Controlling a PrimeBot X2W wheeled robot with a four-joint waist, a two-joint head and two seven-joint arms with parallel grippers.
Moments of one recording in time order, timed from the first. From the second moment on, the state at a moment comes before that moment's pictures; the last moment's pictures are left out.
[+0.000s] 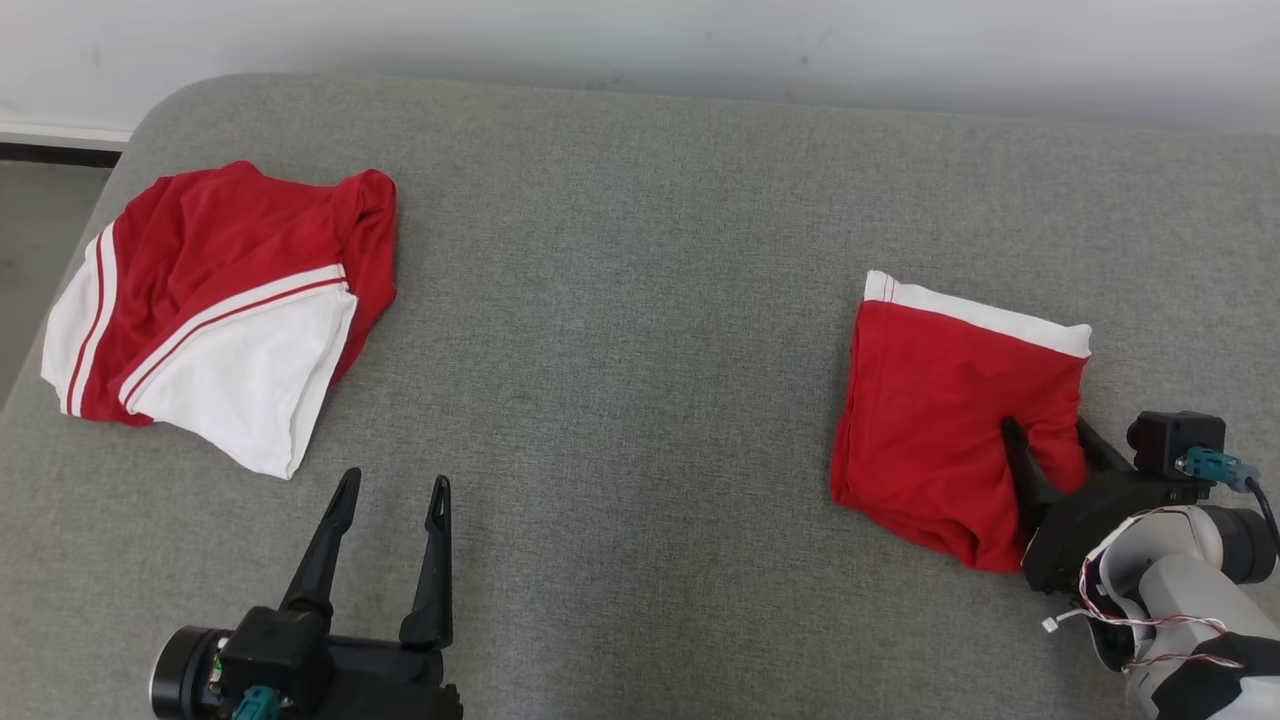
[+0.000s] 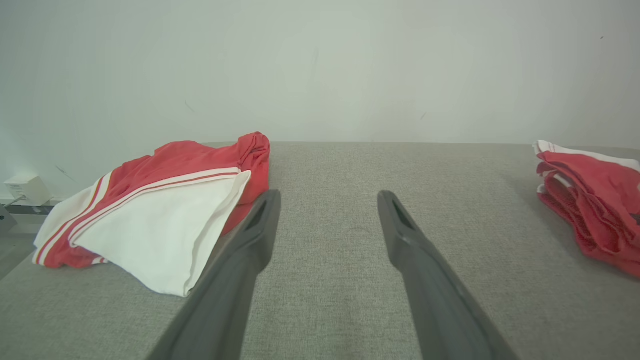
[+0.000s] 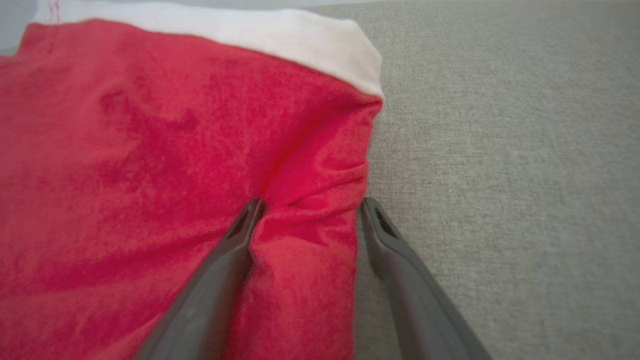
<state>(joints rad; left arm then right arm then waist) -0.08 0.05 -0.09 0.05 -0.07 -0.05 -0.26 -0.56 -0.33 0.31 0.89 0.52 0.13 -0.13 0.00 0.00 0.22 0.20</state>
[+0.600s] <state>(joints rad) -0.15 0.05 -0.12 0.02 -0.08 -0.06 -0.26 -0.77 -0.53 0.64 0.82 0.59 0.13 -0.08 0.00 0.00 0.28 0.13</state>
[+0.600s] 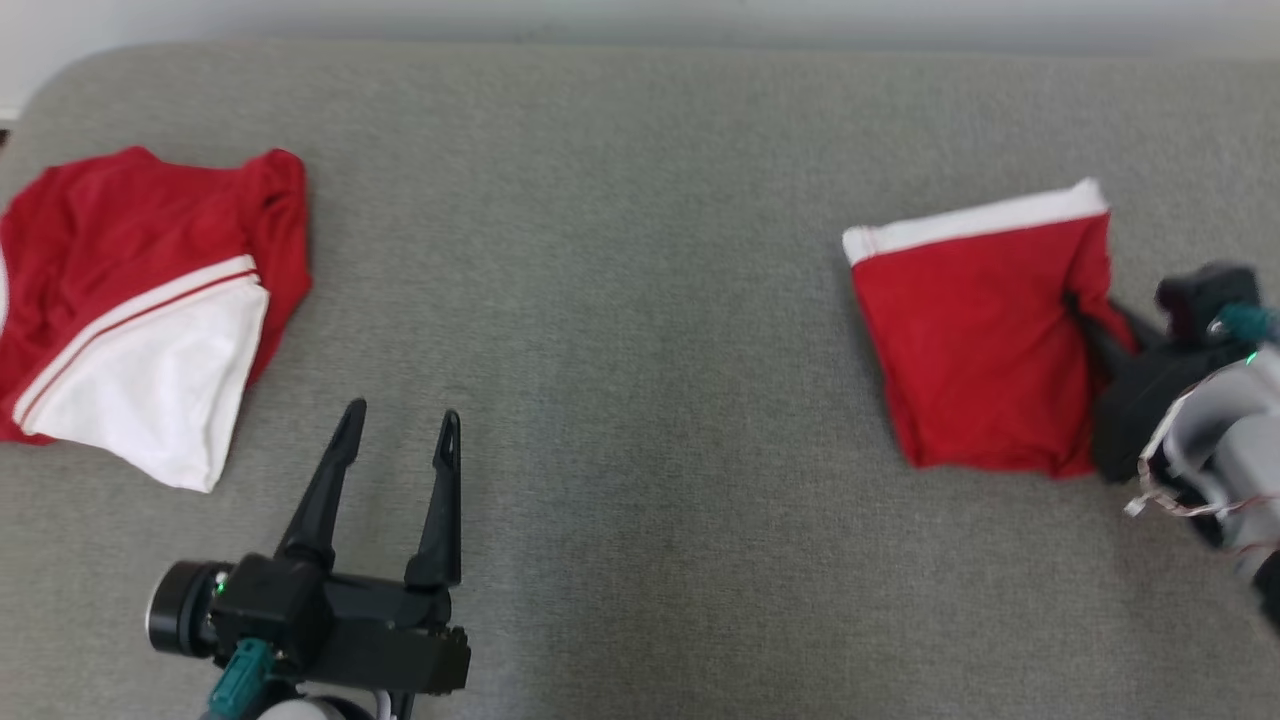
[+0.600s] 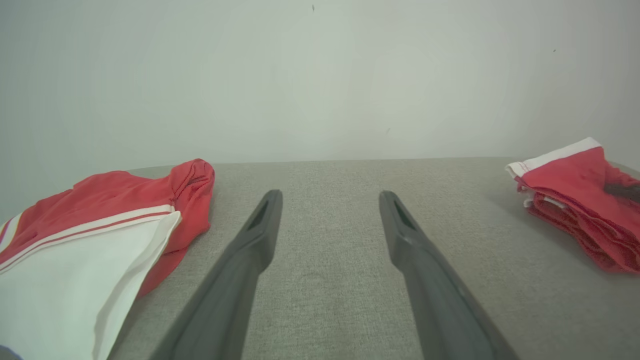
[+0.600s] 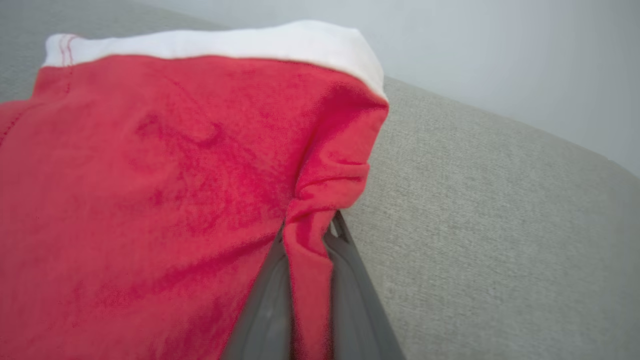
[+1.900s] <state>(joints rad) -0.25 0.14 -0.06 -0.19 0.00 -0.06 -0.27 -1.32 -0.96 0.89 0.75 0.68 0.13 -0.03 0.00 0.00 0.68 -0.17</state>
